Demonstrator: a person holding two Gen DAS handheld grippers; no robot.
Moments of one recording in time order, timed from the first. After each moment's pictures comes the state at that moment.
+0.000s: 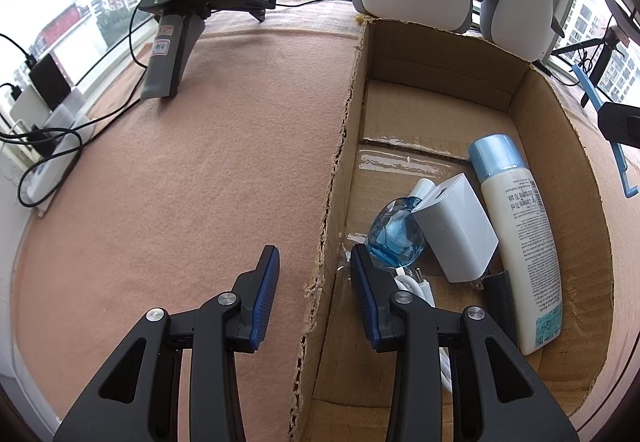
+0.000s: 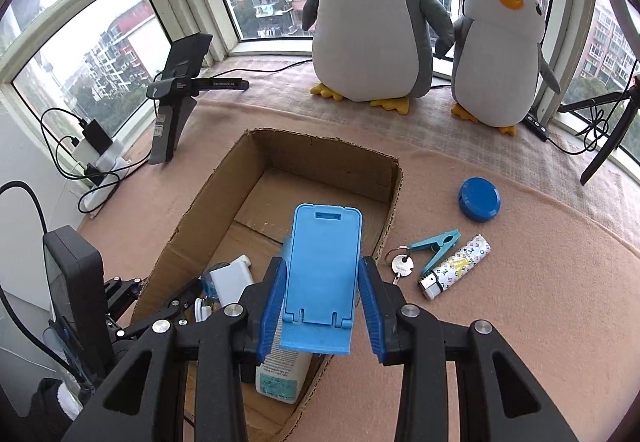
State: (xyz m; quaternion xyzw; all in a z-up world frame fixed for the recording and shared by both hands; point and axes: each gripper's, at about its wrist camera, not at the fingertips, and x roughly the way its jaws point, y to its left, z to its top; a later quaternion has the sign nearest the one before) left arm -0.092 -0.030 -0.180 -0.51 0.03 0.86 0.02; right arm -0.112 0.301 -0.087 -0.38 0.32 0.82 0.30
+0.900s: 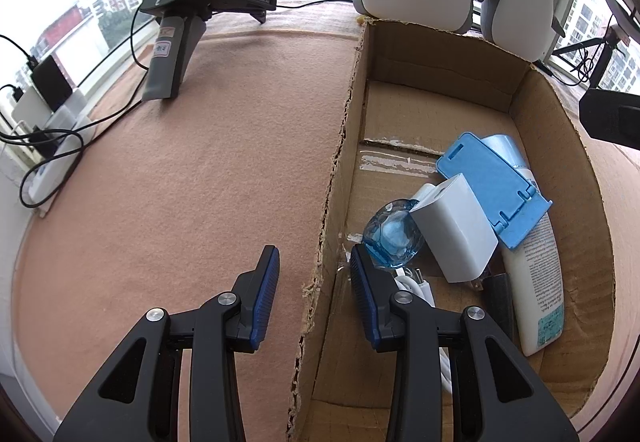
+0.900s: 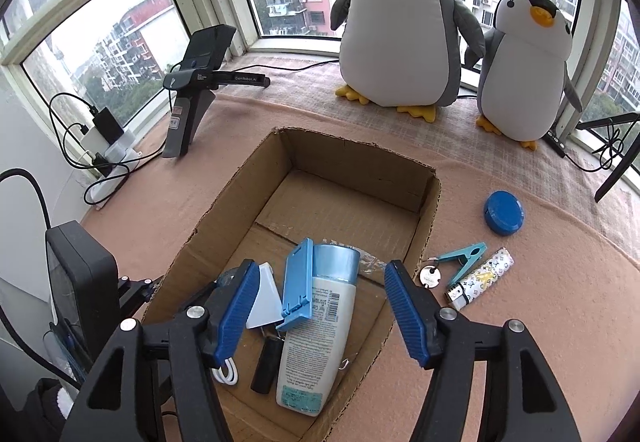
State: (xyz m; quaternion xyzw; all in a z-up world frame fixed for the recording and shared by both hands) left arm -0.095 -0.038 -0.180 -0.51 0.04 0.86 0.02; right arm -0.131 0.292 -0.084 -0.37 0.30 0.83 0.29
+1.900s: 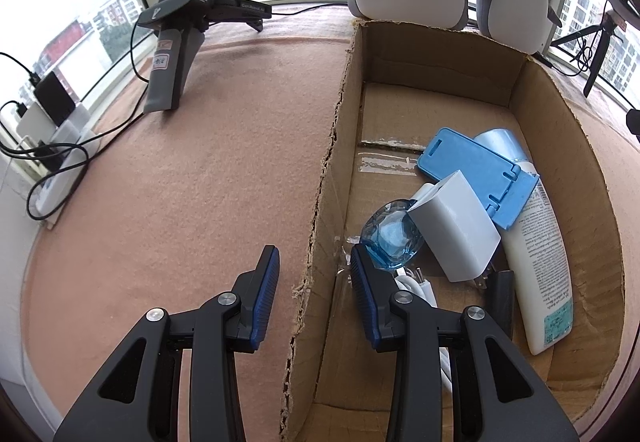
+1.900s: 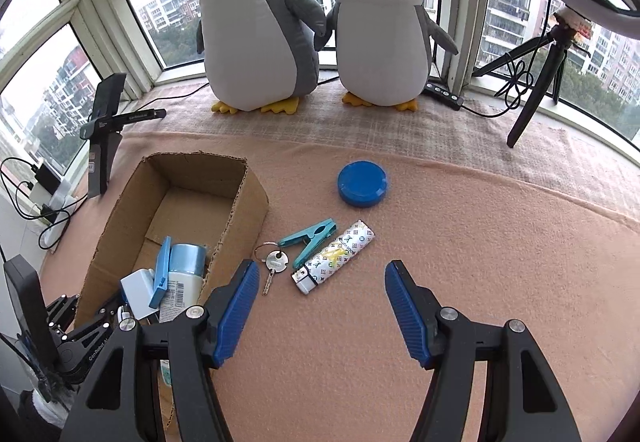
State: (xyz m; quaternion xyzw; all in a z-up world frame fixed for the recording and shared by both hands) left arm -0.094 -0.032 -0.181 -0.49 0.06 0.87 0.02; right arm -0.020 0.348 -0.114 -0.35 0.36 0.77 0.39
